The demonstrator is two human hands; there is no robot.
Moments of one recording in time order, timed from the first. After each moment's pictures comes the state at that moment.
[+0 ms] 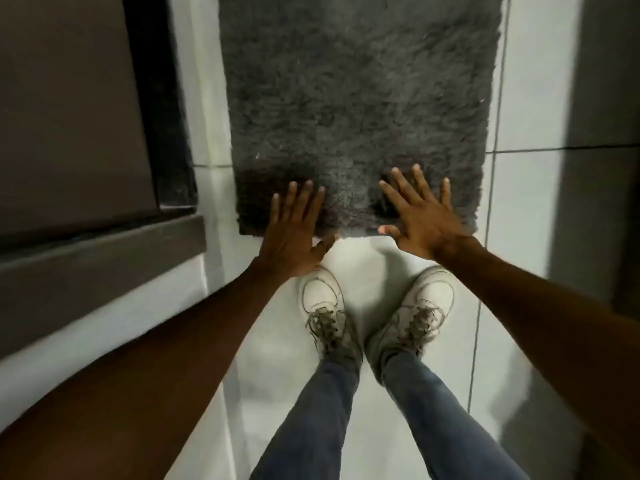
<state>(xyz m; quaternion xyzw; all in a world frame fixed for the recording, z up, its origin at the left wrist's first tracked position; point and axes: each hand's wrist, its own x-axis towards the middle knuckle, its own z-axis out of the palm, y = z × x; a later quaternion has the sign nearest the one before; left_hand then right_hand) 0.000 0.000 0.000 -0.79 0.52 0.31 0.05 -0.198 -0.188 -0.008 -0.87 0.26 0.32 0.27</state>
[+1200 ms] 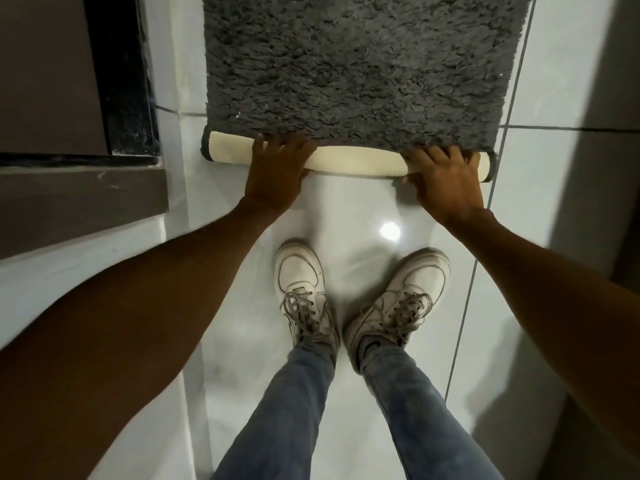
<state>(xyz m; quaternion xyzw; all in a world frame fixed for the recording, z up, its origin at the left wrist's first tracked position) 0.015 -0.030 -0.048 -0.81 0.55 0.20 0.05 -0.218 -0.209 -0.033 -0.92 0.32 0.17 0.16</state>
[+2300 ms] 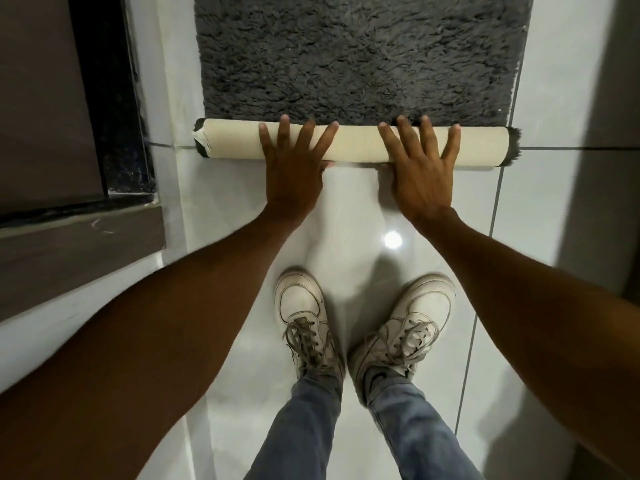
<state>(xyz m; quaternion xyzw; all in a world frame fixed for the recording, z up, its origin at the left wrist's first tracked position) 0.013 -0.085 -0.073 -0.85 0.51 0.14 0.04 -0.165 -0.218 -0.074 -0.92 0.34 0.13 0.11</state>
